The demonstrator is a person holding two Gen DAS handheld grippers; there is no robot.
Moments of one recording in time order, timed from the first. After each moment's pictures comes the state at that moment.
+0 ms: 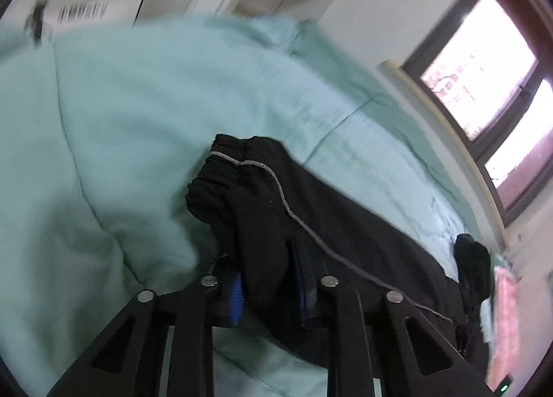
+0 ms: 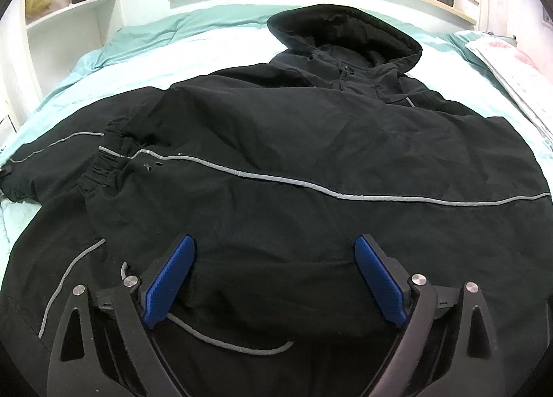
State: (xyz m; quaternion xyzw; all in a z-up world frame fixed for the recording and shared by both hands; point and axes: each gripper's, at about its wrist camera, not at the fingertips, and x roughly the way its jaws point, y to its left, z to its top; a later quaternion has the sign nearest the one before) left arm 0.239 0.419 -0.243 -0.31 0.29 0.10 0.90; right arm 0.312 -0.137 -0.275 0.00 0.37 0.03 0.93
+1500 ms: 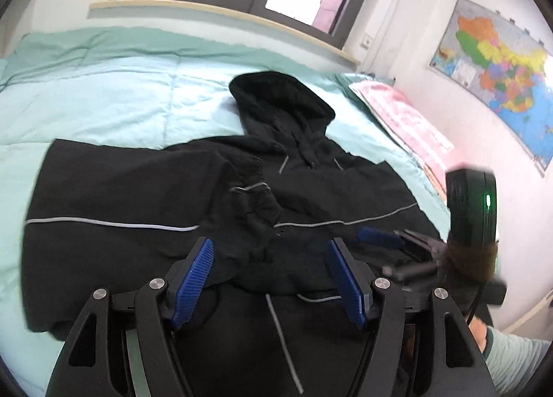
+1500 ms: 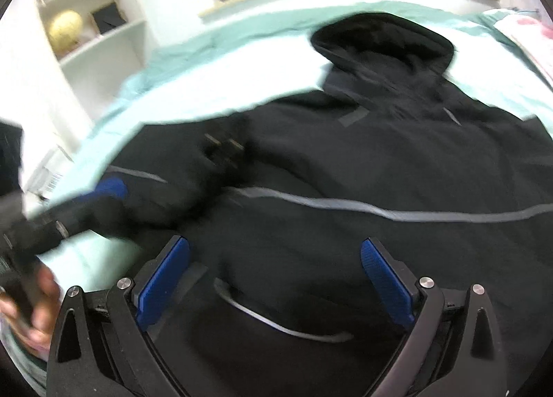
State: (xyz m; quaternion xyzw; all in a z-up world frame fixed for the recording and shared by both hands) left arm 0.263 0.068 -0.198 -0.08 0.36 -0.28 0.89; right arm 0.310 -0.126 -0.219 0.10 0.37 0.15 0.91
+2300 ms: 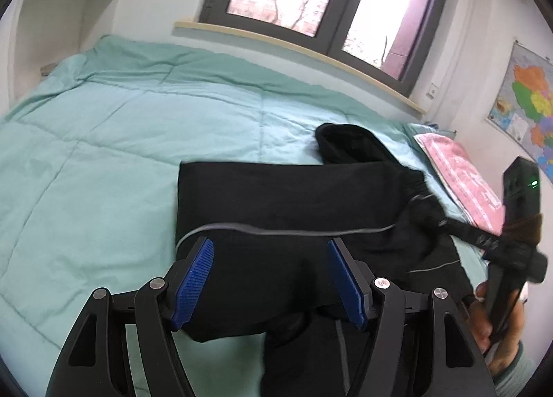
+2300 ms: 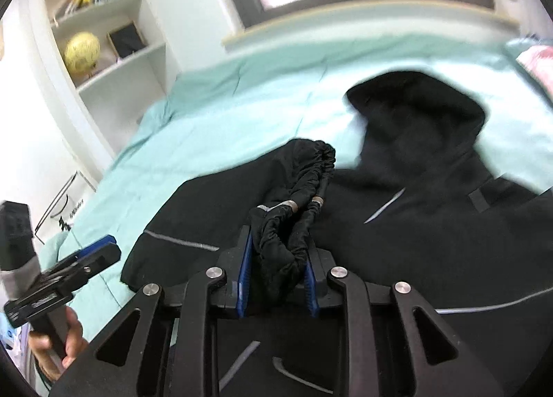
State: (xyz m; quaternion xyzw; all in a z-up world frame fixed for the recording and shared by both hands) left arm 0.256 0.132 -0.161 -0.11 0.33 -0.14 0.93; right arm 0.342 -0.122 -0.137 0.10 0.33 0.17 0.92
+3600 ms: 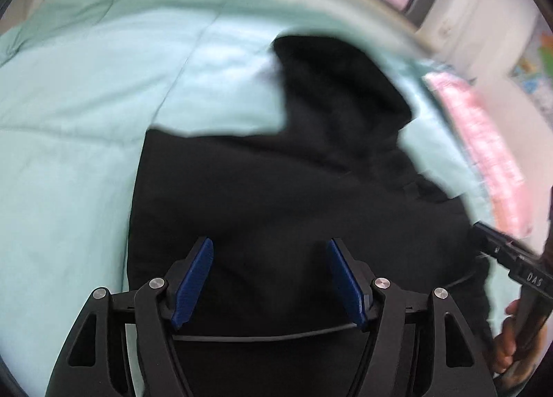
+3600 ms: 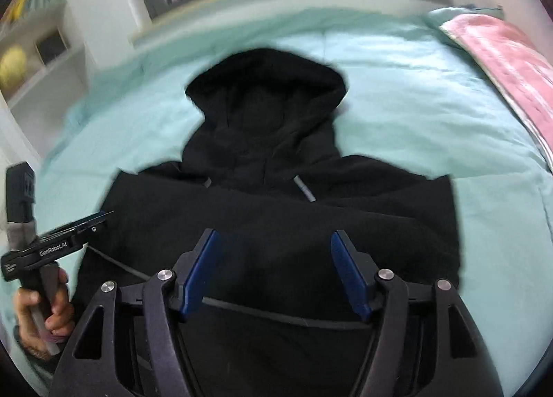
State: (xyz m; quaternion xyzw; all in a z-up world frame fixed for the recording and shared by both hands) left arm 0.398 -0.012 -0.253 -0.08 0.46 -0.14 0.87; right arm 0.379 -0.293 -0.194 0.07 0.42 0.04 0.90
